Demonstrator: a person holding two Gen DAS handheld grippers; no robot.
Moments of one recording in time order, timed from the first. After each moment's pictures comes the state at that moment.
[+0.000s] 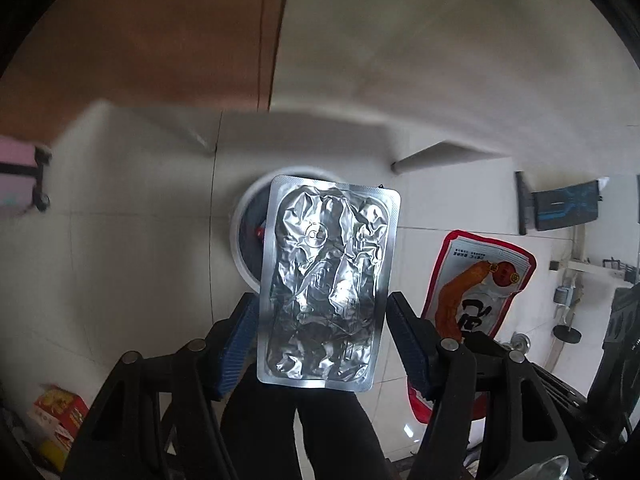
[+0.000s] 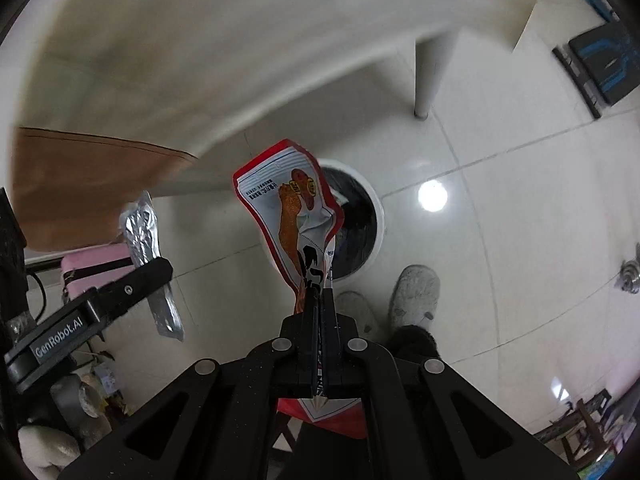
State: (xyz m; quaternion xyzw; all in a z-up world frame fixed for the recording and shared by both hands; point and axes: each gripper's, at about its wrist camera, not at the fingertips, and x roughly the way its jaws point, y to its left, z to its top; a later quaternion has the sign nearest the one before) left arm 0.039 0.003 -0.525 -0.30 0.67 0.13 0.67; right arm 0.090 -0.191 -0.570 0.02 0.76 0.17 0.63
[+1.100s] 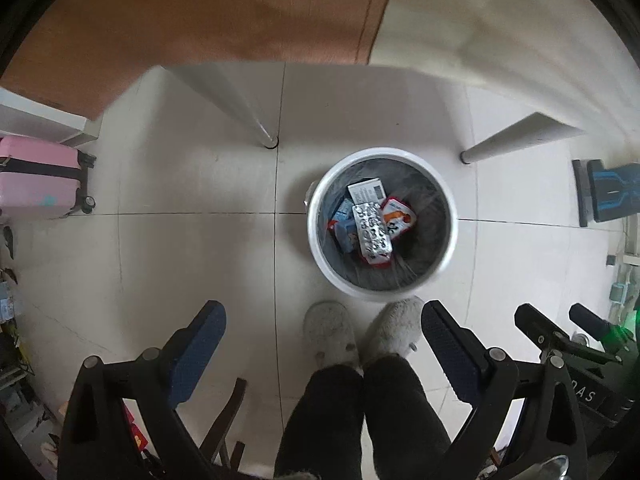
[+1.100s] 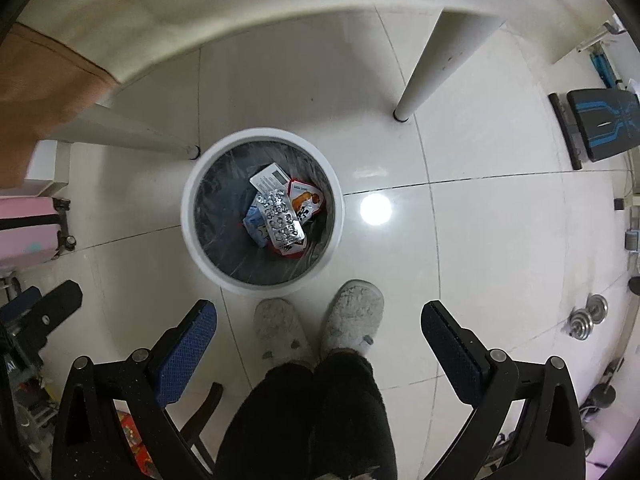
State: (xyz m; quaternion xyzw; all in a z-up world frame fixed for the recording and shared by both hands) left arm -0.022 0.021 -0.538 -0.21 0.68 0.19 0.67; right arm 0.077 -0.152 -0.630 -0.14 0.74 0.15 0.65
